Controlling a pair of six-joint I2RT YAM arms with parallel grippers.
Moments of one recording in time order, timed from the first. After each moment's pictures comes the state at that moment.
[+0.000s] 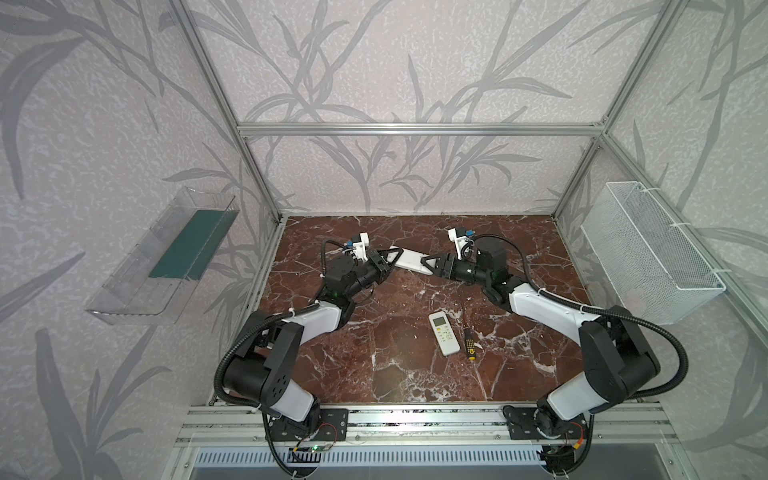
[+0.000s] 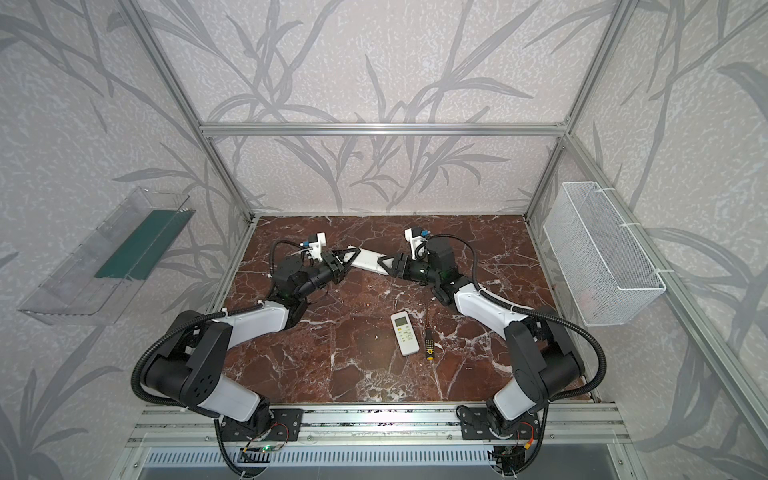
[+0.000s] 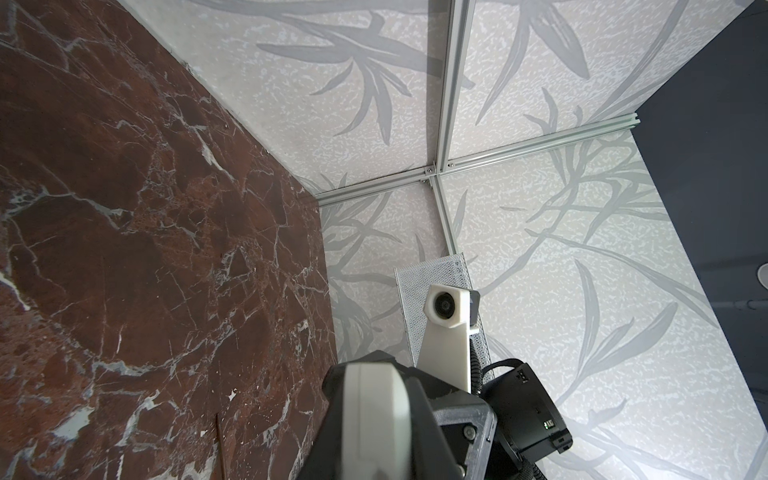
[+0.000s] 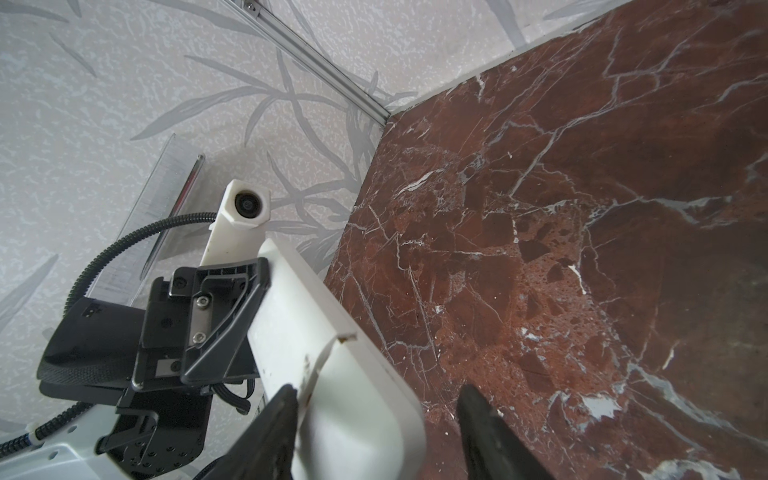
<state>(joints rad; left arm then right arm) -0.35 1.55 0.67 0.92 0.53 -1.35 0.47 1.57 0.94 0.32 -0.57 0.77</state>
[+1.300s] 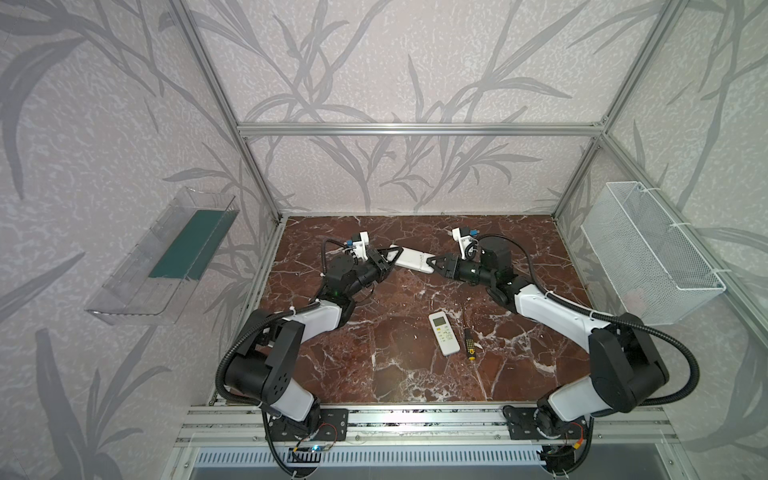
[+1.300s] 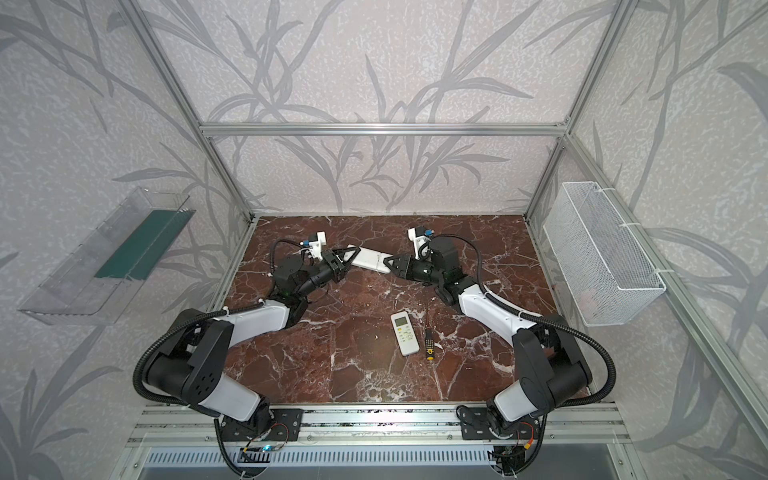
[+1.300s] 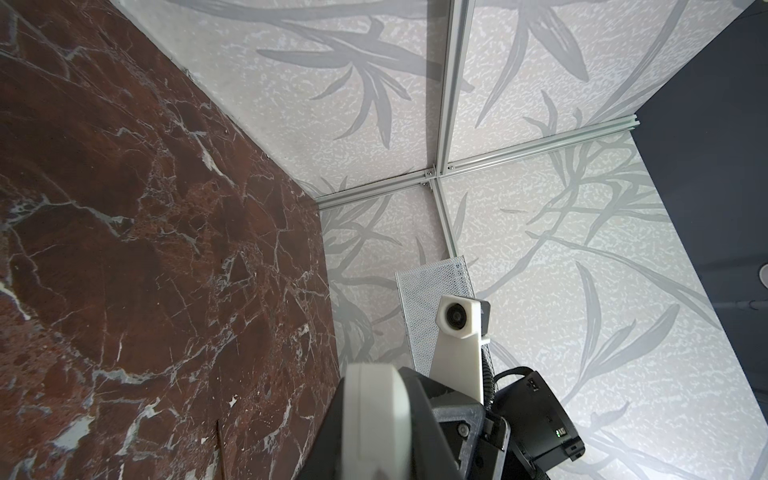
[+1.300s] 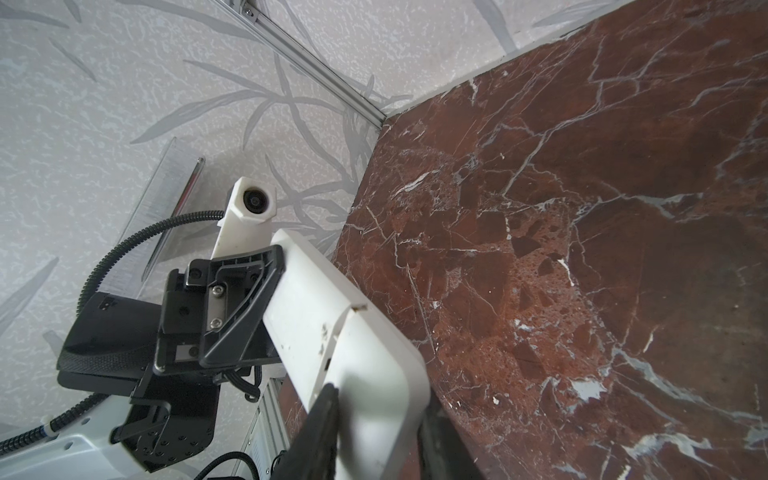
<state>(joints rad) -0.34 1.56 0.68 0.92 0.53 -1.34 0.47 1.52 0.93 0.26 -0.55 0.76</state>
